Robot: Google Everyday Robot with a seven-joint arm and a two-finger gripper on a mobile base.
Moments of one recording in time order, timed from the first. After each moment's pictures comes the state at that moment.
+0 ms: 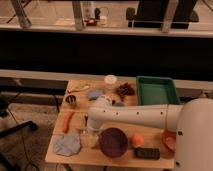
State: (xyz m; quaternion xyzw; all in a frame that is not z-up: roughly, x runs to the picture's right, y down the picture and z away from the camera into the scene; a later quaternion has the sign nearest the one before) arm -0.085 0.258 0.806 -0.37 -0.15 -0.03 0.92
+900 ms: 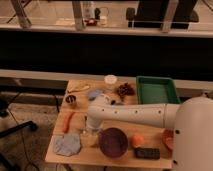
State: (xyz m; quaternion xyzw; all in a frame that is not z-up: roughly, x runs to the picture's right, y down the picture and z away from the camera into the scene) arm -0.089 0.254 0.811 -0.37 -0.15 -0.03 0.92
